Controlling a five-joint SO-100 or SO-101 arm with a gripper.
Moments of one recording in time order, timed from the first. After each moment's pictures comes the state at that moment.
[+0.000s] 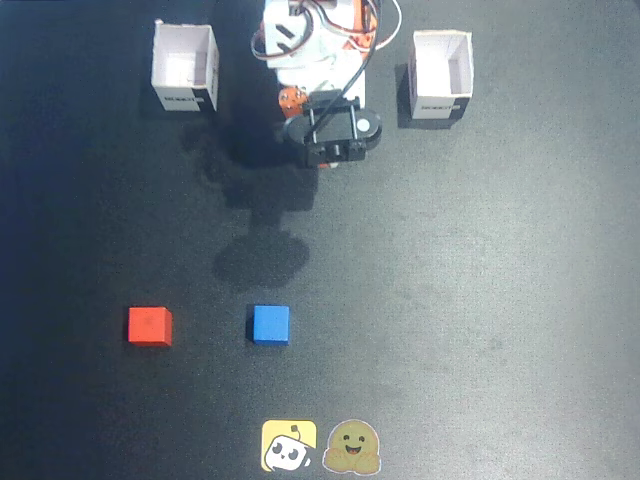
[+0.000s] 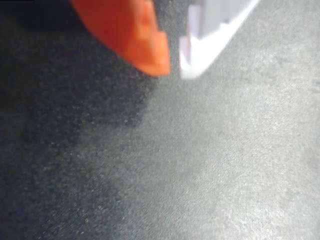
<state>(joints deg) -3.5 176.6 164.8 72.1 82.4</state>
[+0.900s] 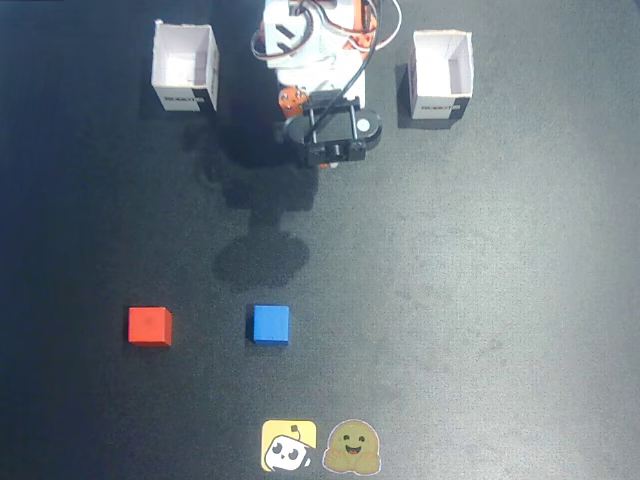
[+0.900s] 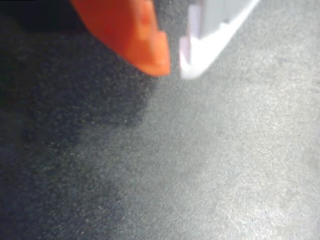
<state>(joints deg) -3.5 176.6 164.8 72.1 82.4</state>
